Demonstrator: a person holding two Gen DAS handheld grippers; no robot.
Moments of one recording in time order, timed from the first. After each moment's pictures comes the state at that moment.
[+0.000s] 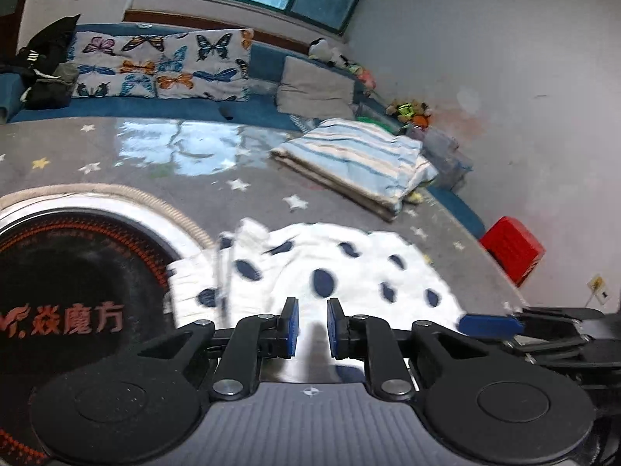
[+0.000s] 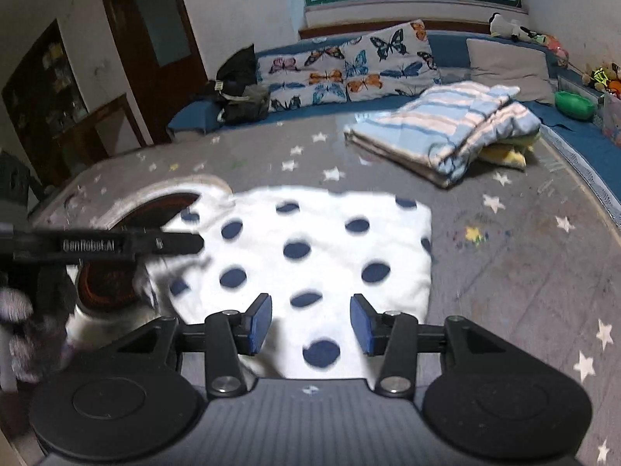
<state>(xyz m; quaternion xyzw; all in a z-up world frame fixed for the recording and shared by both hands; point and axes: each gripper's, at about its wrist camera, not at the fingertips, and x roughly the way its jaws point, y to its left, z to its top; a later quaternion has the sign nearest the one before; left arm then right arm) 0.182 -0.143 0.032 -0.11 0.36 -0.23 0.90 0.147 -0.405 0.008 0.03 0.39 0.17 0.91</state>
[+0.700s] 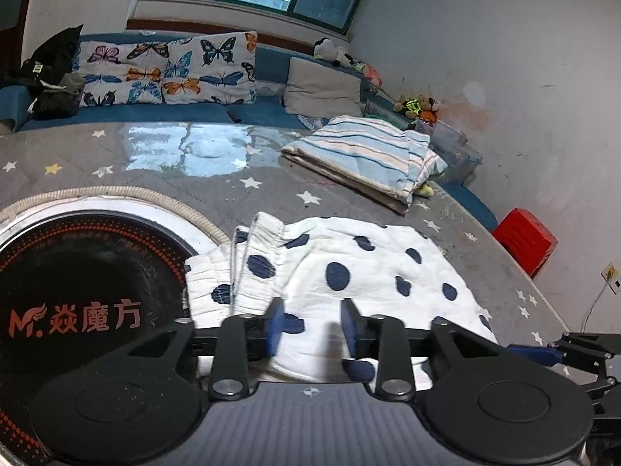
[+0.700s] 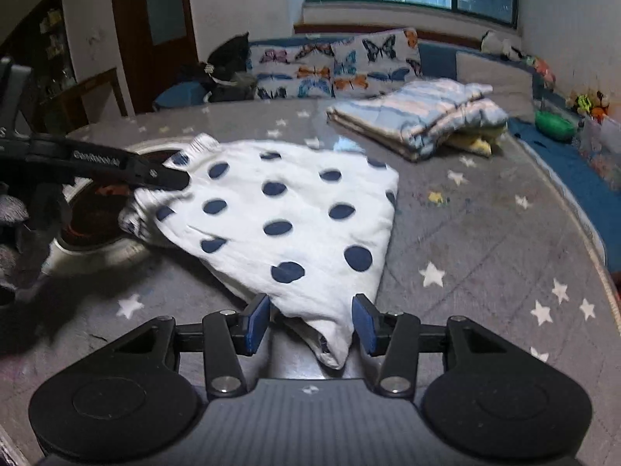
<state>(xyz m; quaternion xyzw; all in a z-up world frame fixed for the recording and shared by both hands) 0.173 -0.143 0.032 -0.08 0.35 -0.22 0.91 0.093 -0.411 0.004 -0.02 0.36 0.14 0.92</state>
